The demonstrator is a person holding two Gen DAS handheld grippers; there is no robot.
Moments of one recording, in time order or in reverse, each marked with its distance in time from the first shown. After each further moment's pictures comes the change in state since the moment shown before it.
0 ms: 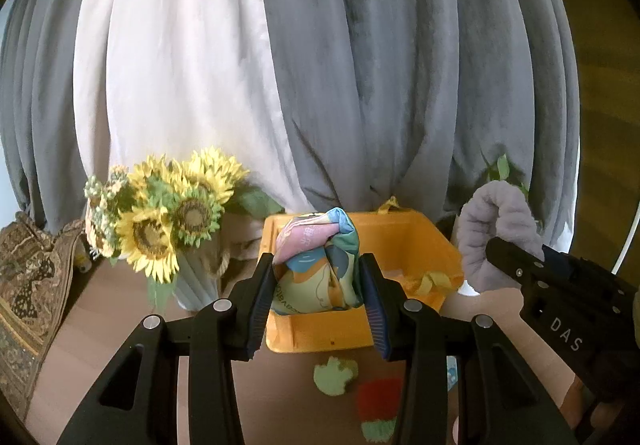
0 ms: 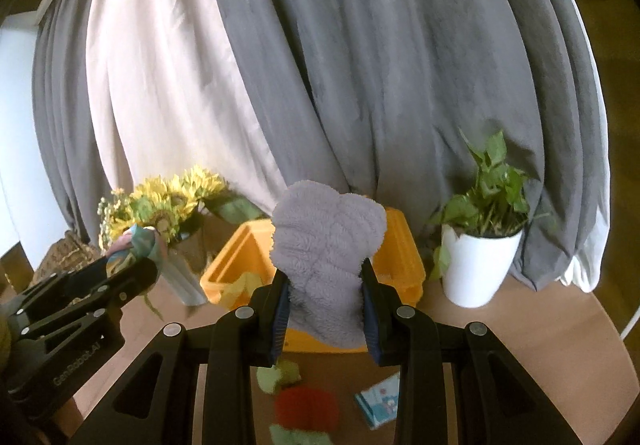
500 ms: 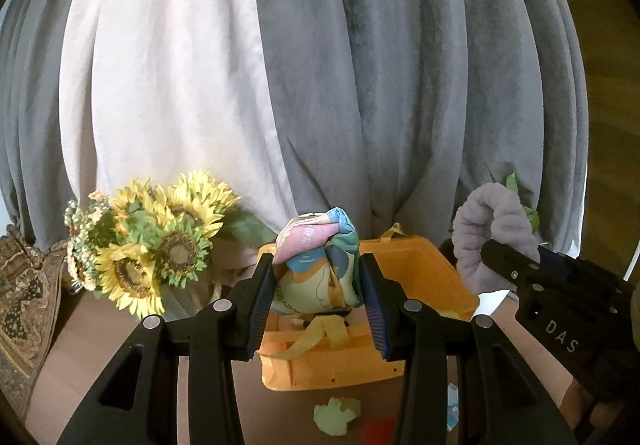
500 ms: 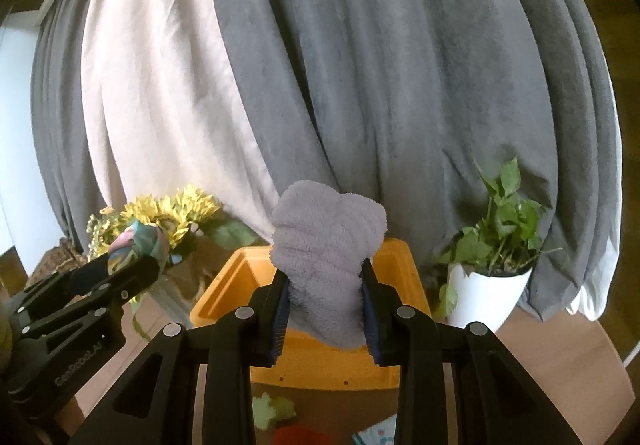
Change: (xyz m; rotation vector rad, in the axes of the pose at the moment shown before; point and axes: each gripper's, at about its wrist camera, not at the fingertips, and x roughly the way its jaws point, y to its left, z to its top) left arm 0.038 0.002 0.026 0.005 -0.047 -0.016; right arm 0.031 -0.002 0.026 -0.025 -0.041 0.003
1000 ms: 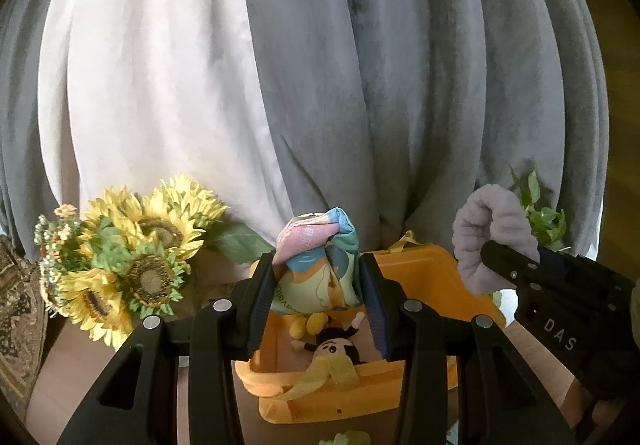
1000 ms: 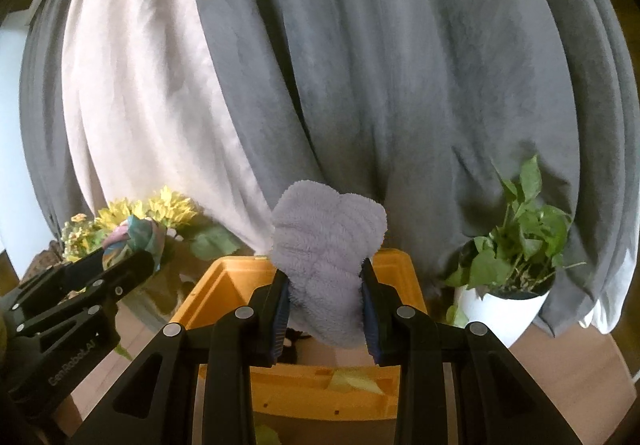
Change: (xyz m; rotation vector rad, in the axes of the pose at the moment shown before) left arm 0.062 -0.002 0.012 0.022 0.015 0.003; right arm 0.055 -0.012 0.012 0.005 0.021 -0.007
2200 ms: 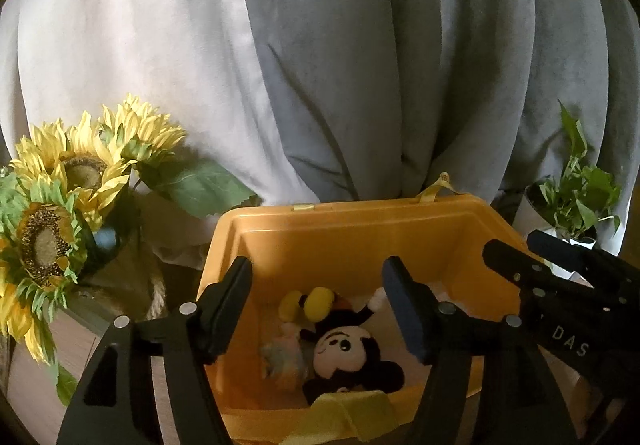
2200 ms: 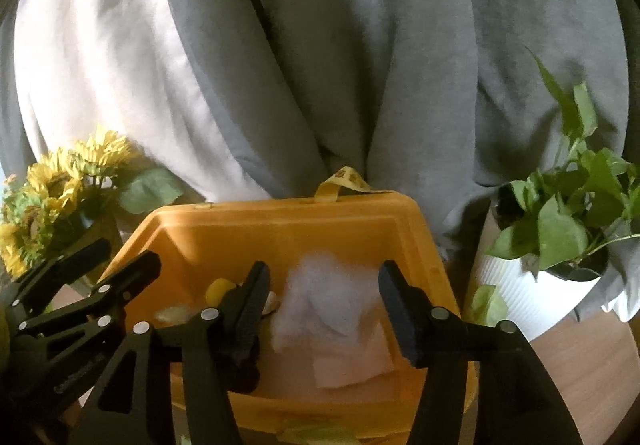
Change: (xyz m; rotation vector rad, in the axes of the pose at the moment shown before) left arm 0.102 0.002 -0.036 -0.009 0.172 -0.024; right arm 0.107 -0.012 -0.028 0.001 0.200 -0.065
